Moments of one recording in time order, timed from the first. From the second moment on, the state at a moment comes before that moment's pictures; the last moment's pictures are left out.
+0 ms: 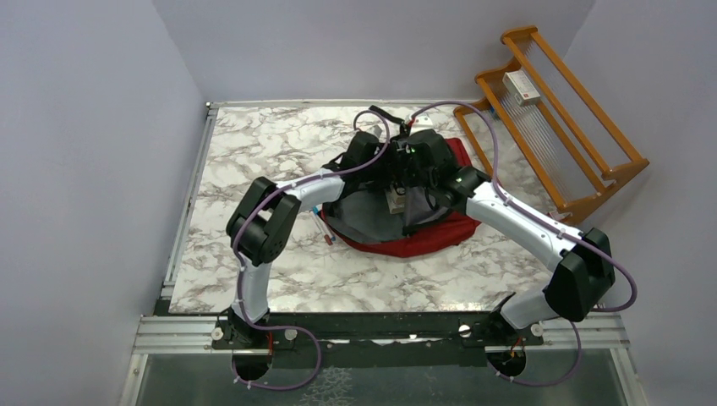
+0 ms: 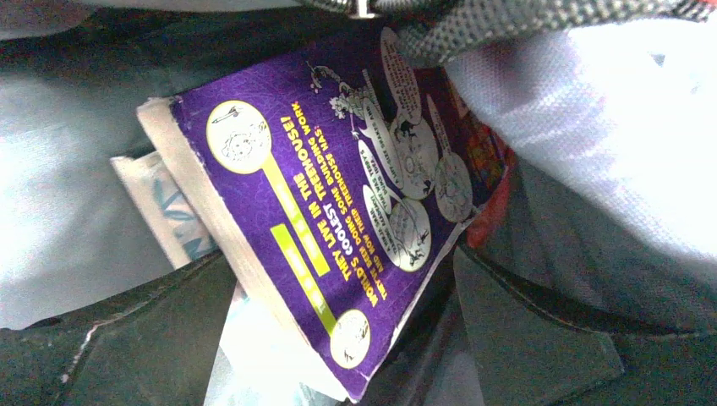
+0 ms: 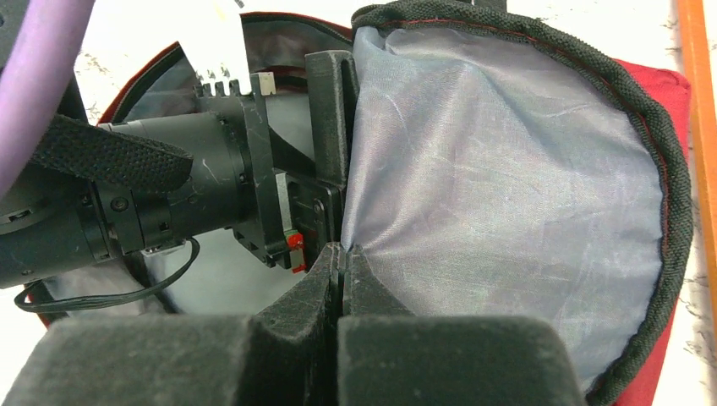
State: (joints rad) left arm -0.63 2.01 1.36 0.10 0.26 -0.87; right arm 0.68 1.47 1.22 -0.34 0.35 0.22
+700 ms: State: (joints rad) left arm -0.42 1.41 0.93 0.07 0.36 -0.64; right arm 0.68 1.48 1.21 -0.34 0.28 0.21
